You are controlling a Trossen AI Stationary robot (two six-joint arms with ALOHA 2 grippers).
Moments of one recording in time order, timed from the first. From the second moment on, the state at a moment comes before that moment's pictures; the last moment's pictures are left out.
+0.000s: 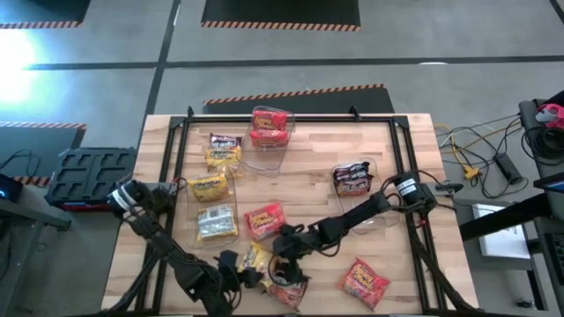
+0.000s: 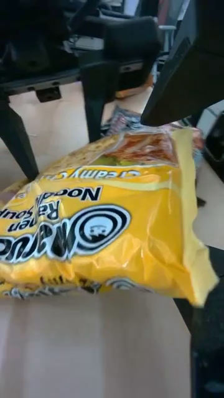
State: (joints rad) left arm -0.87 1.88 1.16 -0.36 -0.69 -2.38; right arm 0.36 2.14 1.29 0.14 -0.04 0.34
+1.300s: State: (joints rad) left arm -0.84 1.88 1.16 -0.42 -0.64 -2.31; right arm 0.37 2.12 1.29 0.06 -0.02 0.29
